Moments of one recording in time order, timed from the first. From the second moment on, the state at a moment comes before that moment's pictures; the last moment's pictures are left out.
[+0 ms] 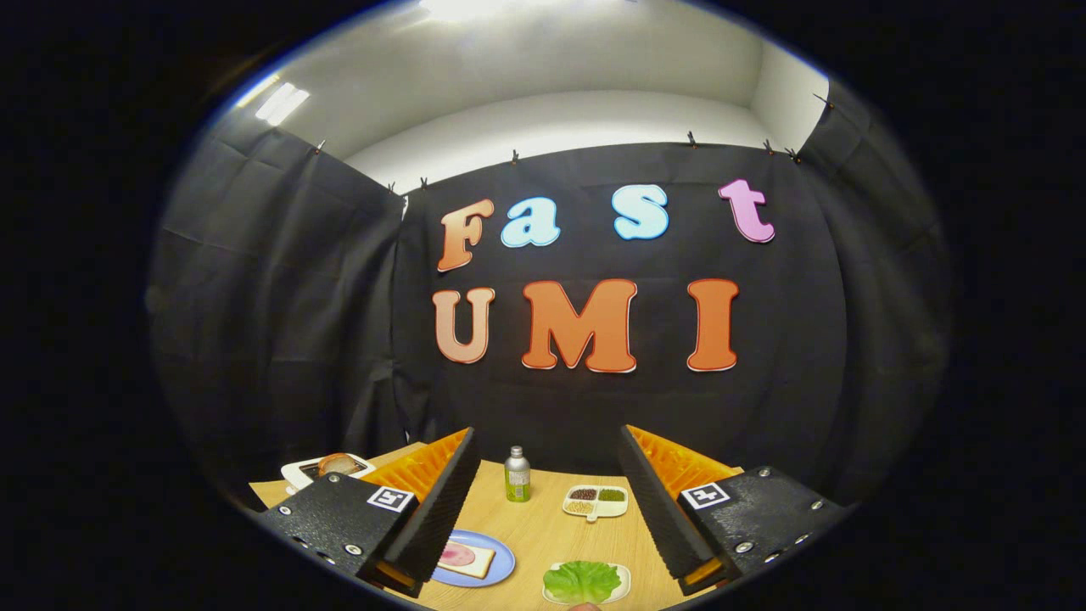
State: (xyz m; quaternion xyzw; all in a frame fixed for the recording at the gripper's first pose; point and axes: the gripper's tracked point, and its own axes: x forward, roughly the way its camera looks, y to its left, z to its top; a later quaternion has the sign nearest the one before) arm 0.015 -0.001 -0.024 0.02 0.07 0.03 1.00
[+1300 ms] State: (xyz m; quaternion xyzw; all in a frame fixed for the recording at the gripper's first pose) arm 0.004 -0.033 -0.316 0.03 0.53 0.07 0.84
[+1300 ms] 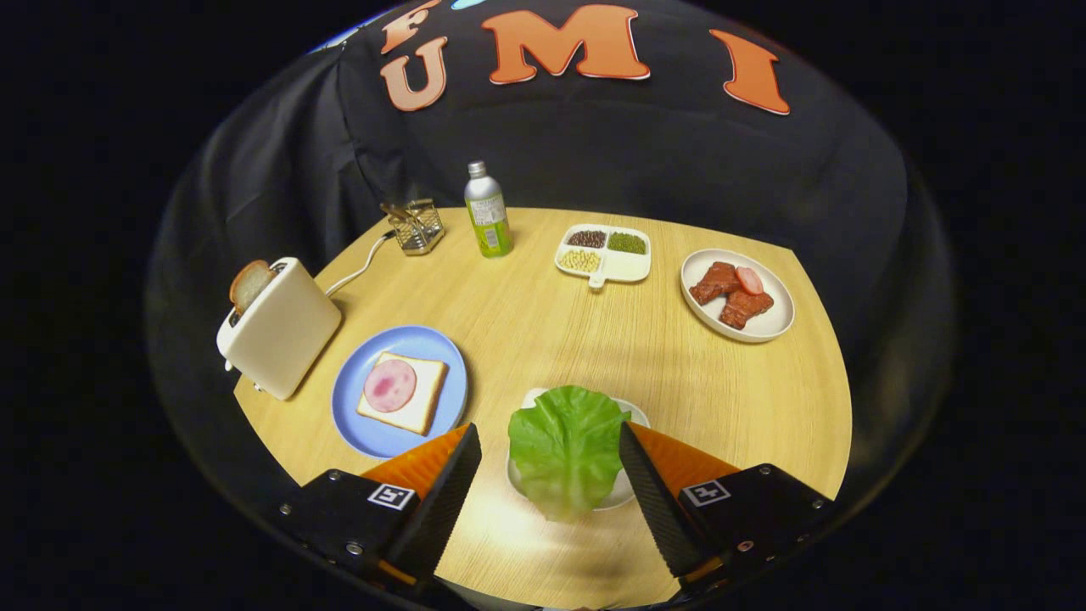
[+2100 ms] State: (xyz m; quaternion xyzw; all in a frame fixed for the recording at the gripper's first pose) arm -0.012 -0.032 -0.413 0.00 0.63 0.06 0.77
